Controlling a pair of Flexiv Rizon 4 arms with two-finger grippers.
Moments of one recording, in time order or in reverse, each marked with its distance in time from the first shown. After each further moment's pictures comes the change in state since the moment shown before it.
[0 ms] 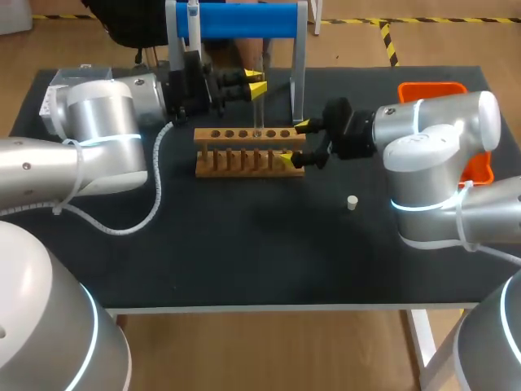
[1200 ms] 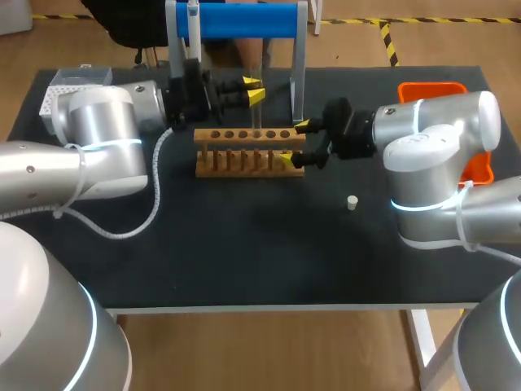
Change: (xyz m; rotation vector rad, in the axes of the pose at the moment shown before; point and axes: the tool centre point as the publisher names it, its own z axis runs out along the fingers) left arm -0.004 0.021 -0.004 -0.012 -0.007 -0.010; right arm 0.000 0.000 0.000 0.000 0.000 0.000
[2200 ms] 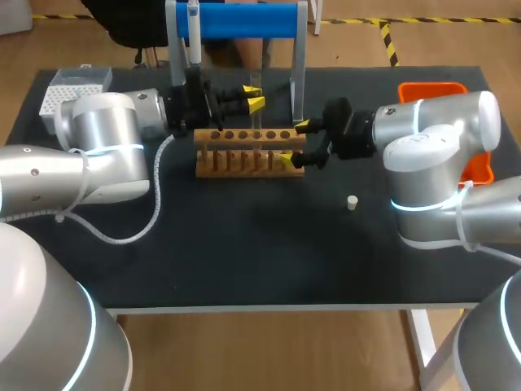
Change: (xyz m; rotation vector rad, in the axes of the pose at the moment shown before) left arm -0.001 0.022 -0.001 -0.016 -0.006 -0.030; right arm 0.000 0.000 0.000 0.000 0.000 0.000
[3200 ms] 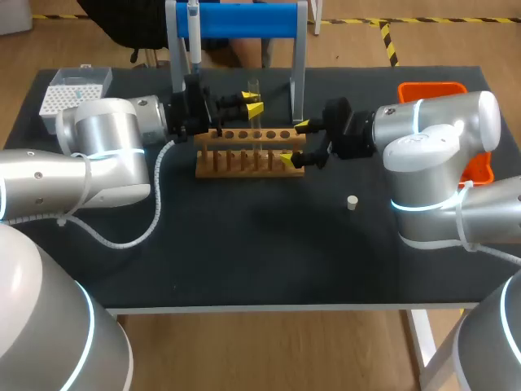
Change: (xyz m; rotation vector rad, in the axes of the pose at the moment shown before) left arm -0.004 0.017 -0.003 0.000 -0.010 -0.025; right arm 0.000 0.000 0.000 0.000 0.000 0.000
